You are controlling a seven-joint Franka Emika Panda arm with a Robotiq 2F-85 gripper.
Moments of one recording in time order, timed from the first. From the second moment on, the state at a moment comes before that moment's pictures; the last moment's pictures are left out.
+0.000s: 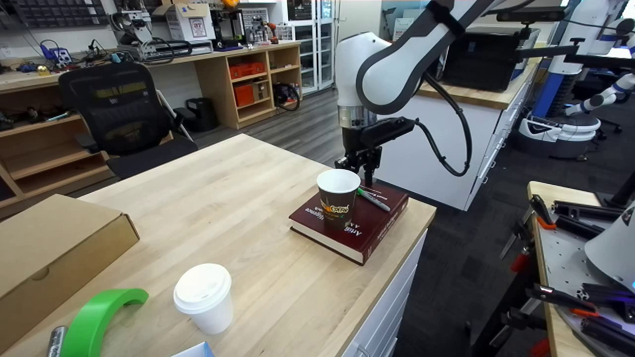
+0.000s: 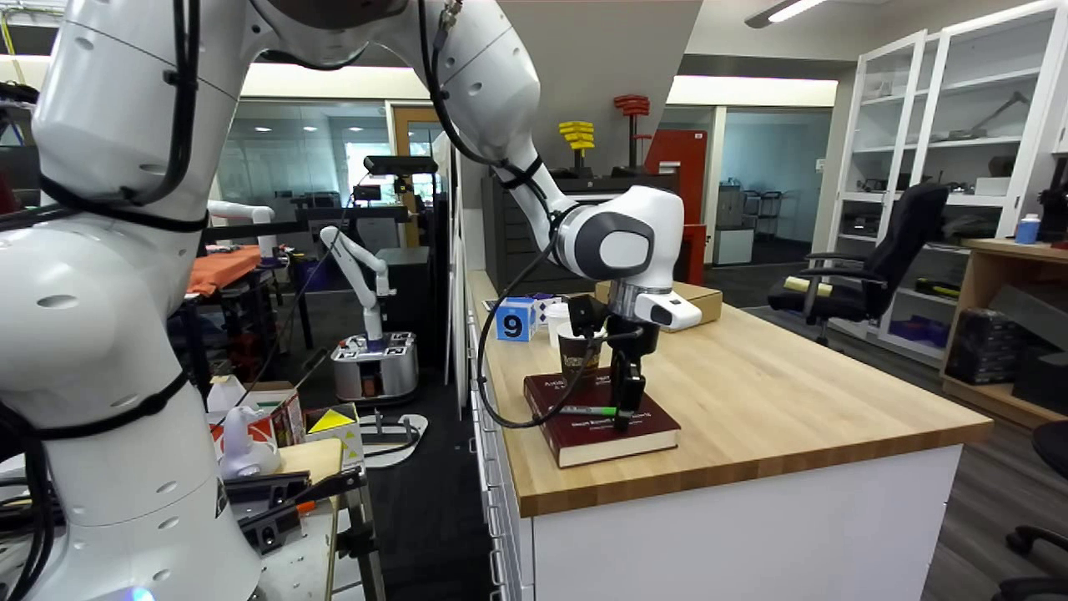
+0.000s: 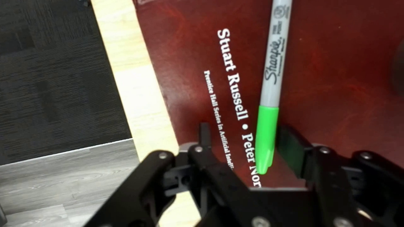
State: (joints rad) arm 0.10 0.43 -0.02 -2.04 0.07 2.37 0.43
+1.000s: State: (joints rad) arm 0.09 0.40 -0.03 -2.05 0.13 2.39 0.43
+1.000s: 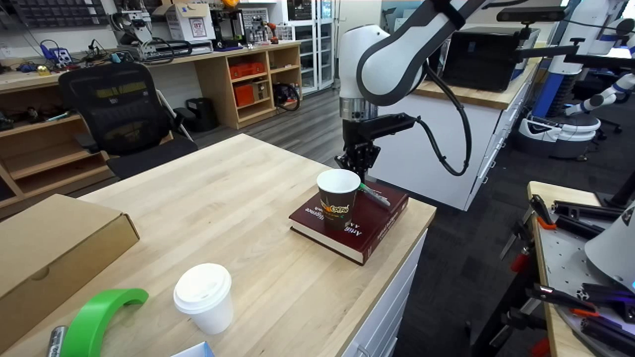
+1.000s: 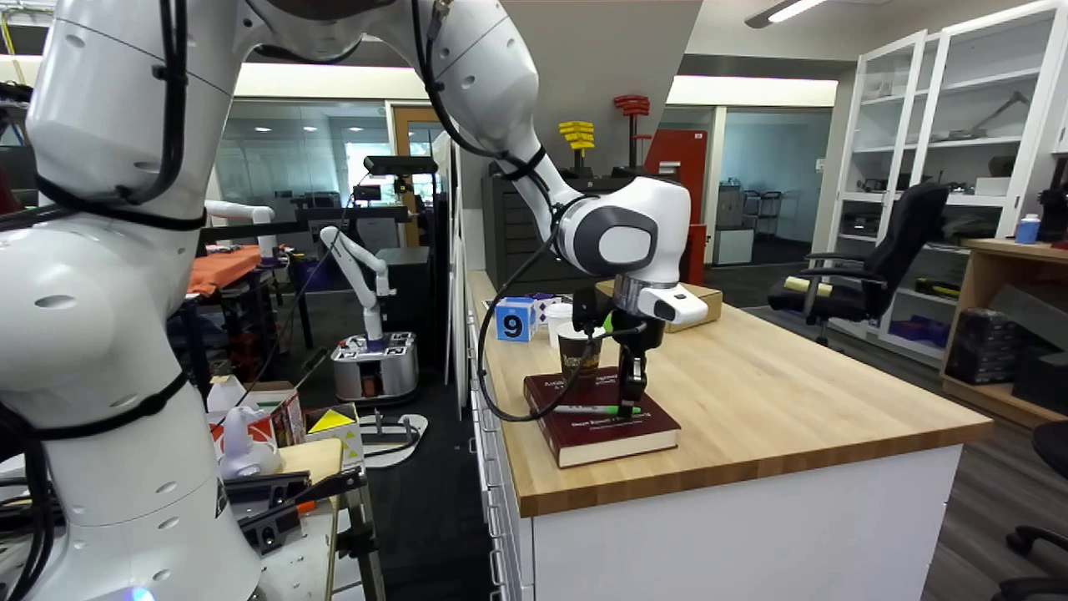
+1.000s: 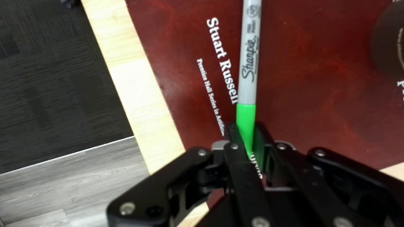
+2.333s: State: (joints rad) arm 0.15 0.11 -0.01 -2.05 -0.48 2.39 0.94
